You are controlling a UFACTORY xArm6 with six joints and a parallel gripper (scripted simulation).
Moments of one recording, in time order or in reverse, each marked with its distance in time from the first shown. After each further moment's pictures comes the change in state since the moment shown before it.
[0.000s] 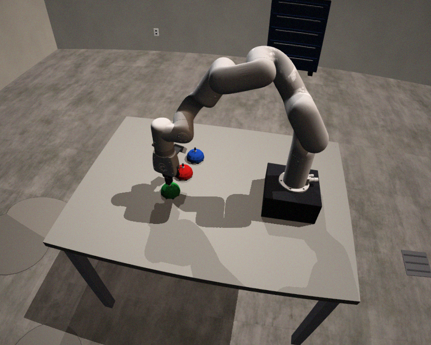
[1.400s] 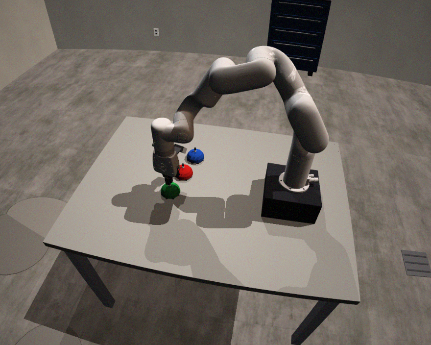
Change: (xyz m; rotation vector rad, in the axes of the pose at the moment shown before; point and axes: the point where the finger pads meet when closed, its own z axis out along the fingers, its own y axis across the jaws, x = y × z) arm 0.000 0.000 0.001 0.000 0.000 0.000
